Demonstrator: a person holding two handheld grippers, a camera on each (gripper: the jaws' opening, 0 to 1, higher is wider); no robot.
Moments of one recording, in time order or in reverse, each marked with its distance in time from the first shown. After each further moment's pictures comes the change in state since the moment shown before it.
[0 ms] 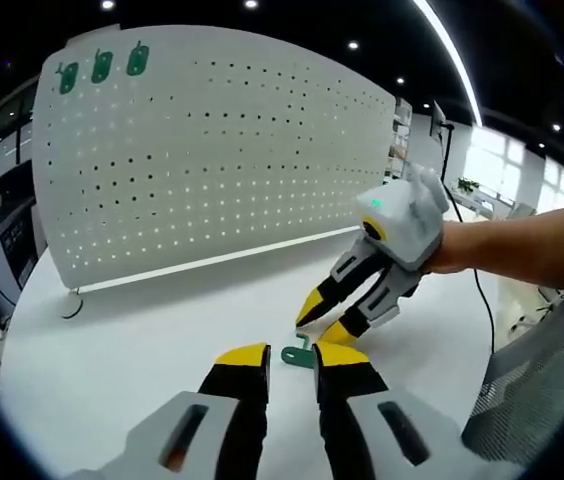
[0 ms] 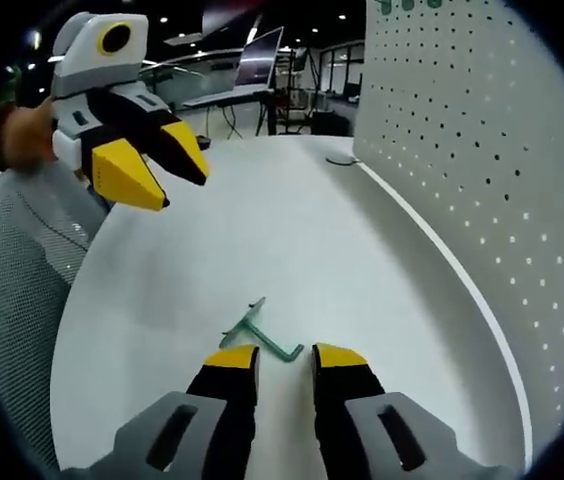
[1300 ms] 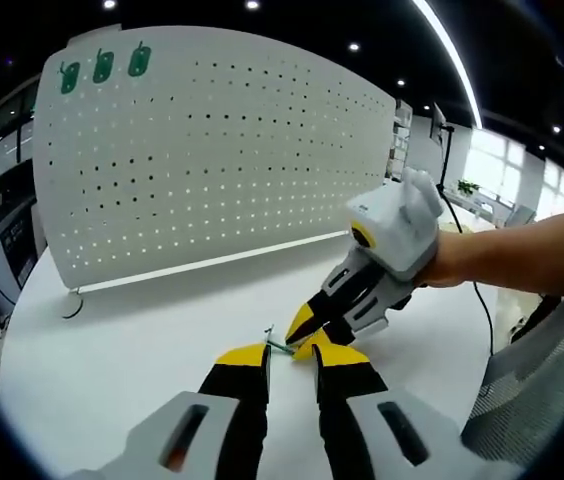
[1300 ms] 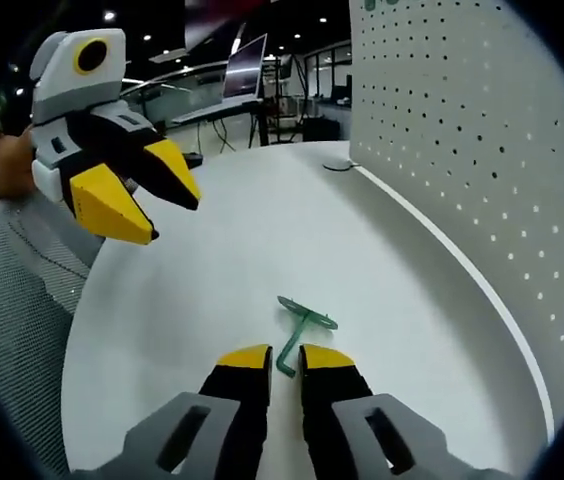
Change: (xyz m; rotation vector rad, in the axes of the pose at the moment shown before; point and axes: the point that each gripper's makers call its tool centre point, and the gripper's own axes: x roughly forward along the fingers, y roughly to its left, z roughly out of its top) left arm -0.001 0.001 0.001 -0.005 -0.007 -0.002; right arm 0.016 0.008 0.017 0.092 -0.043 0.001
